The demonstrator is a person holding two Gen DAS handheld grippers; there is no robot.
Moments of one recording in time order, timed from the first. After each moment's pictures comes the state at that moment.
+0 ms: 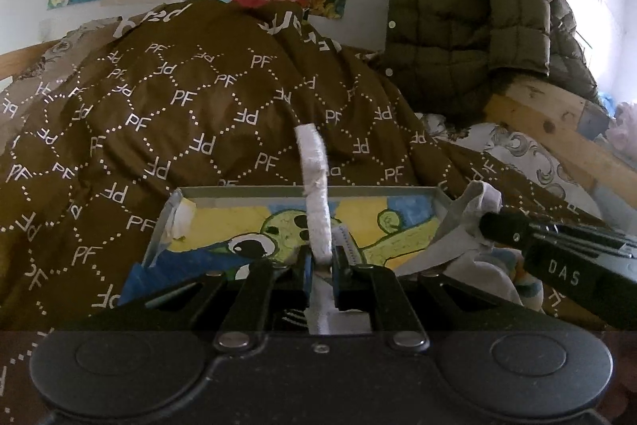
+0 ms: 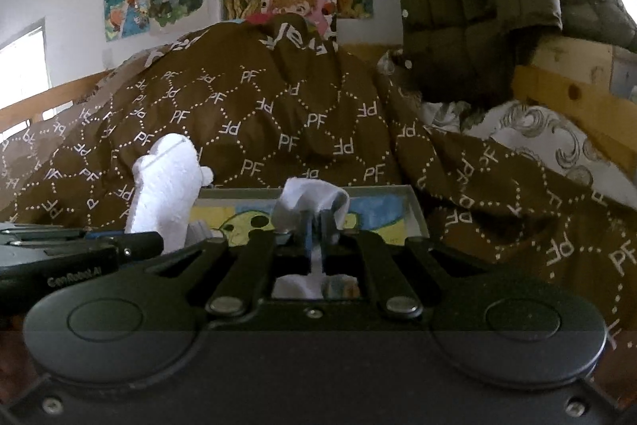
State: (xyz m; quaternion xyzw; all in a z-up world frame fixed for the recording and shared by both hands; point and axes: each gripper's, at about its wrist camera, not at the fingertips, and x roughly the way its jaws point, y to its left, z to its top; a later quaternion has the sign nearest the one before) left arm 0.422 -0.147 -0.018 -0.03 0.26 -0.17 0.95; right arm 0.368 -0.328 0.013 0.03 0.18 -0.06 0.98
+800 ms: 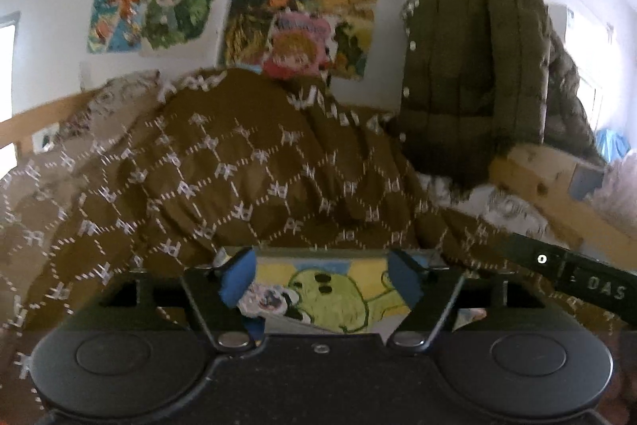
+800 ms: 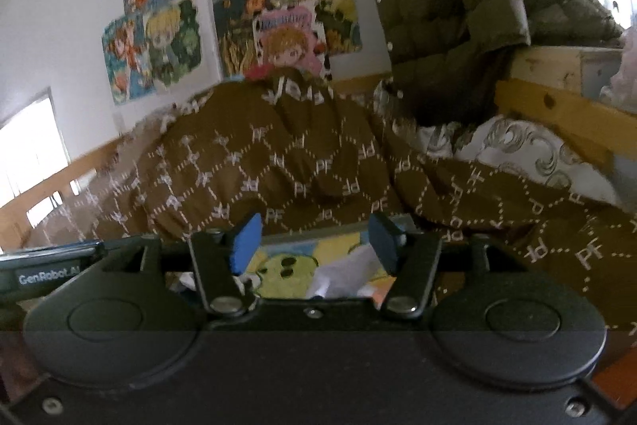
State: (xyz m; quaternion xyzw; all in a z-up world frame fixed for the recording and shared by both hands) left arm 0.352 -0.121 0.073 -0.05 0.19 -0.13 0.97; right arm 0.304 -0.330 0.080 0.11 0.13 -0.06 0.98
